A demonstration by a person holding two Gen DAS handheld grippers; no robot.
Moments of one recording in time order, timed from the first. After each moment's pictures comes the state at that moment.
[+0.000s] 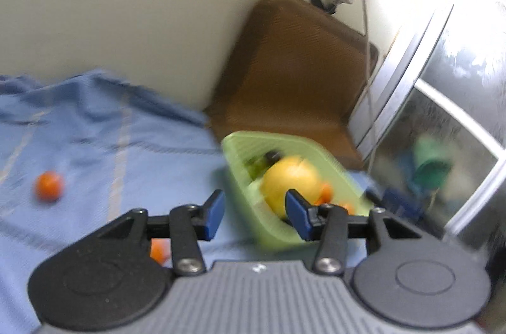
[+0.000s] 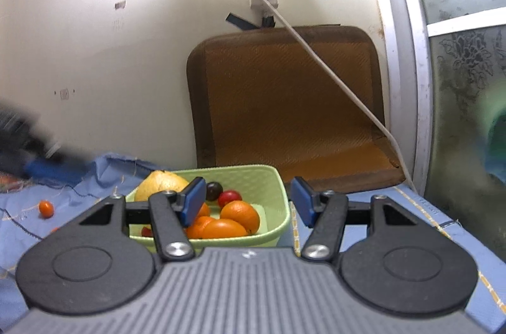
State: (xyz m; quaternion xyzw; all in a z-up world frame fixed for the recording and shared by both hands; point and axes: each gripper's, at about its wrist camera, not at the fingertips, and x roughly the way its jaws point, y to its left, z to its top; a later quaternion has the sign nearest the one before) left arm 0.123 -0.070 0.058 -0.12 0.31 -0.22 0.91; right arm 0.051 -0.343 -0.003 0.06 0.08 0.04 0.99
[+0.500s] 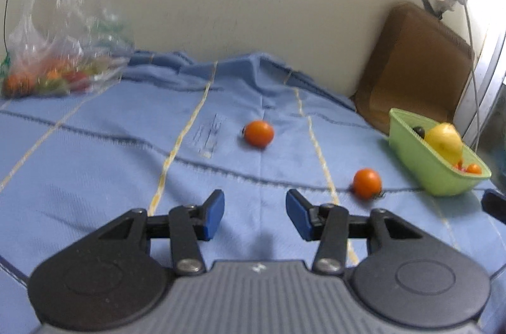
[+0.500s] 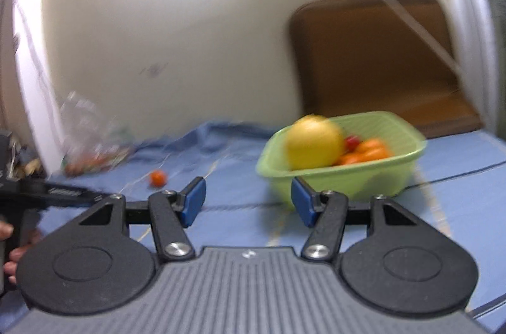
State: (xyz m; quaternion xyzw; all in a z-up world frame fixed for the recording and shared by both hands) left arm 0.088 0.056 0.006 -0.09 0.32 -0.06 0.94; right arm 0.008 -0.259 -0.007 0.08 0.15 0.18 0.97
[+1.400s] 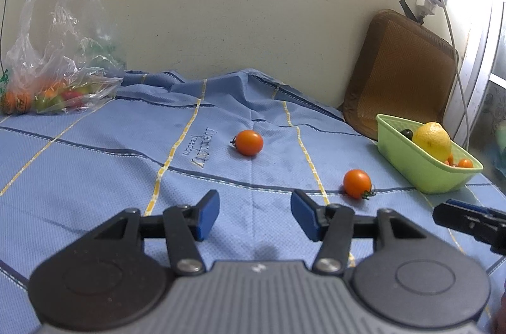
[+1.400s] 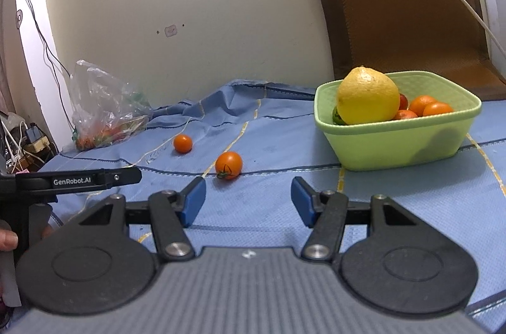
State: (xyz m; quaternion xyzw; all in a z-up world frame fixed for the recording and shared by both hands) left arm 0.071 0.048 0.001 -0.07 0.27 -0.08 0.96; right arm 0.016 -0.220 -0.024 0.09 0.20 0.19 0.96
